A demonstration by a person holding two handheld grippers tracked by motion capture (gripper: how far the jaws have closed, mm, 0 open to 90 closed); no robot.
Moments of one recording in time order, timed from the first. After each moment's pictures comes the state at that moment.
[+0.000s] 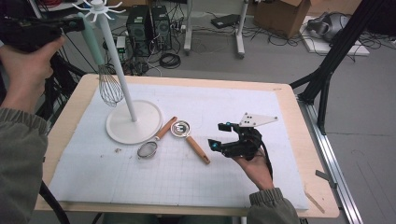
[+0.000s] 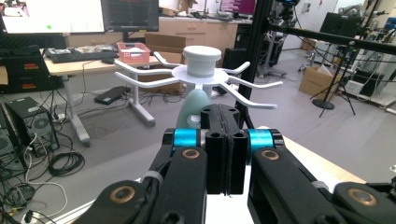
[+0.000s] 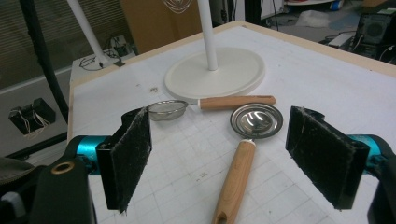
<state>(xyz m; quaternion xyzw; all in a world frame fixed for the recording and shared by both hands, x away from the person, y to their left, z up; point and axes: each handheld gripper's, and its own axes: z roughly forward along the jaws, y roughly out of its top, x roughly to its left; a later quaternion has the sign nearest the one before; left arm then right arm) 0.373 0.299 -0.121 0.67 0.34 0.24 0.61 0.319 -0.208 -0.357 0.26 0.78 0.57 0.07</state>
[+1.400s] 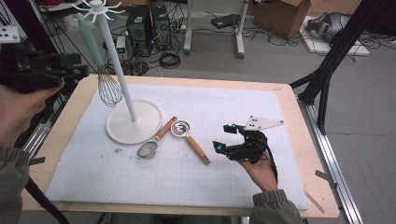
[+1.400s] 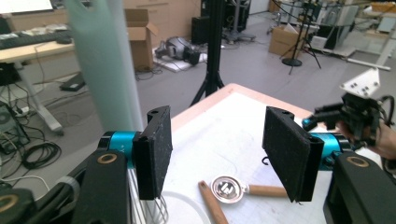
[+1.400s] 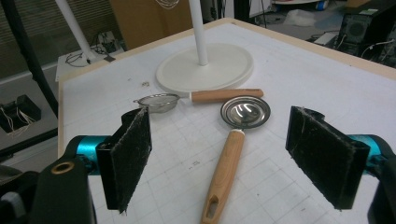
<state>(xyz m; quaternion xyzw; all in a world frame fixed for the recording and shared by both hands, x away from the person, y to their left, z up) 0.321 0.302 -0.161 0.74 0.27 0.20 0.58 0.308 -0.219 -0.355 0.27 0.78 0.55 0.09</state>
